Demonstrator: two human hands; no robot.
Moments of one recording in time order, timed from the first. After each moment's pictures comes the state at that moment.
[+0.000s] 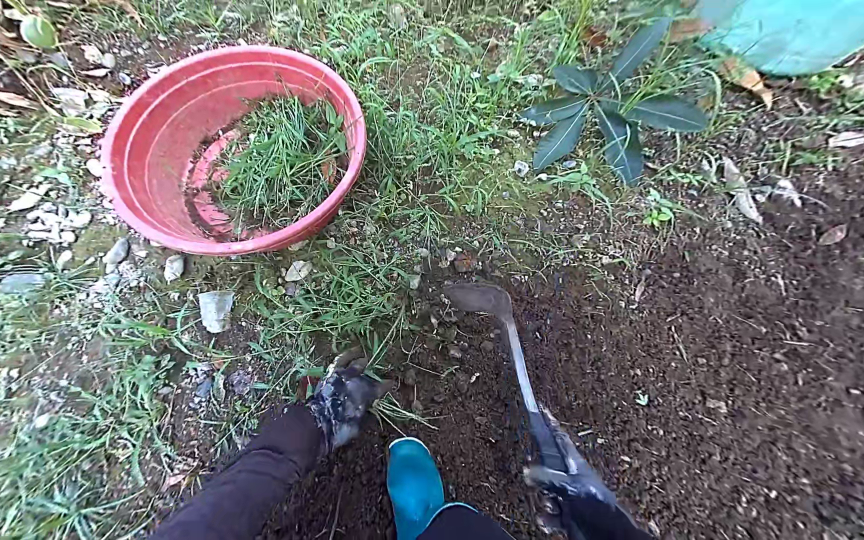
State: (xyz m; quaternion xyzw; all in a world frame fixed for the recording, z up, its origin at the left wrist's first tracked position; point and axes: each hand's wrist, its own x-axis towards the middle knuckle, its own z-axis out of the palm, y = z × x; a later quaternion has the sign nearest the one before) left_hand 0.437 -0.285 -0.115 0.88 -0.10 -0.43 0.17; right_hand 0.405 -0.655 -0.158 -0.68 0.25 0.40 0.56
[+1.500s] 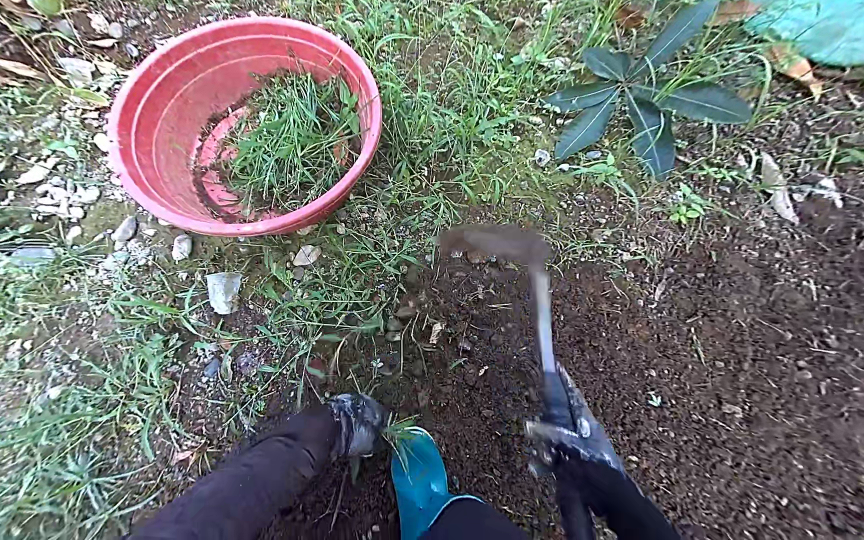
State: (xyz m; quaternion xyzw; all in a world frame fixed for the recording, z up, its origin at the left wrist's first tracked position) left_hand 0.406 -0.281 -0.134 0.80 -0.10 -0.53 0.26; right_hand 0.437 -0.620 -0.126 -0.68 0.23 0.32 0.61
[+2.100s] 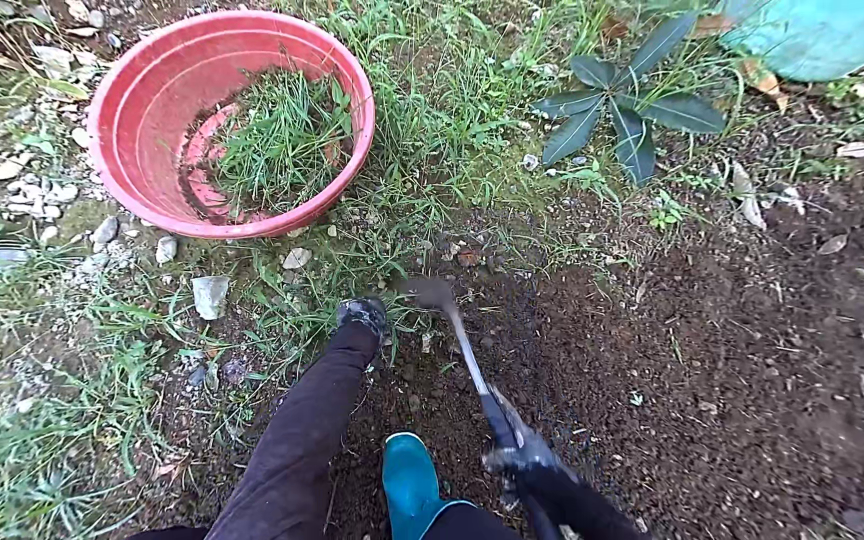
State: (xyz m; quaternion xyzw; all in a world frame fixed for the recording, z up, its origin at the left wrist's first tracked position) left_hand 0.538 -0.308 -0.166 0.89 0.18 -0.41 0.10; right_hand 0.433 -0.605 -0.159 -0.69 0.19 0.47 0.52
